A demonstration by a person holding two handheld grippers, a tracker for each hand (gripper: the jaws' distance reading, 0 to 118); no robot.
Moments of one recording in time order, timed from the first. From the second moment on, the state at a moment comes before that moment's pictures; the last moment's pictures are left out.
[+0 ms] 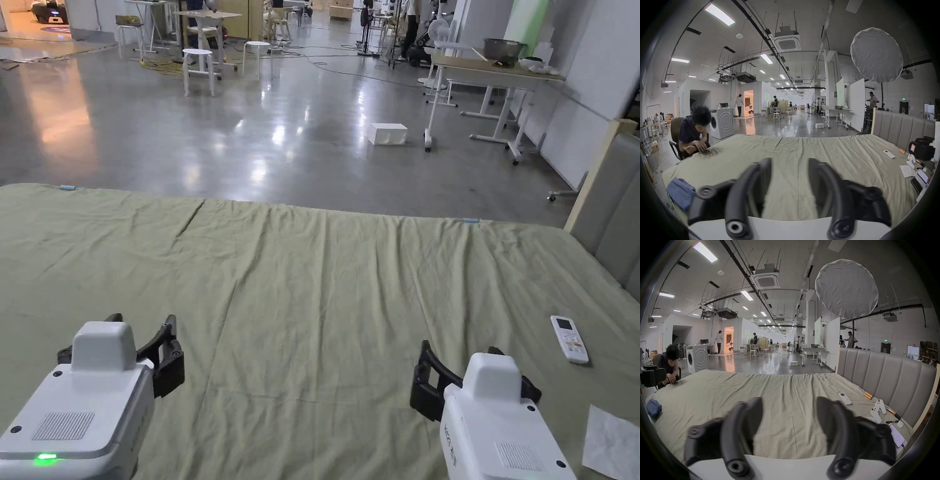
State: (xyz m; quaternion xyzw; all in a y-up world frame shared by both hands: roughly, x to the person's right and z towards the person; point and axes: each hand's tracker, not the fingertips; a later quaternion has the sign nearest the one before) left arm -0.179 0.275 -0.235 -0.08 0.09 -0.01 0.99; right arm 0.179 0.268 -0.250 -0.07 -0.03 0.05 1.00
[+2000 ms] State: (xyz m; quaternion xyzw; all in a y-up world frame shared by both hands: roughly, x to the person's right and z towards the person) left arm -0.187 0.280 -0.230 -0.08 0.09 0.00 0.99; right arm 0.176 0.298 -0.268 -0.19 -0.07 -0.09 0.97
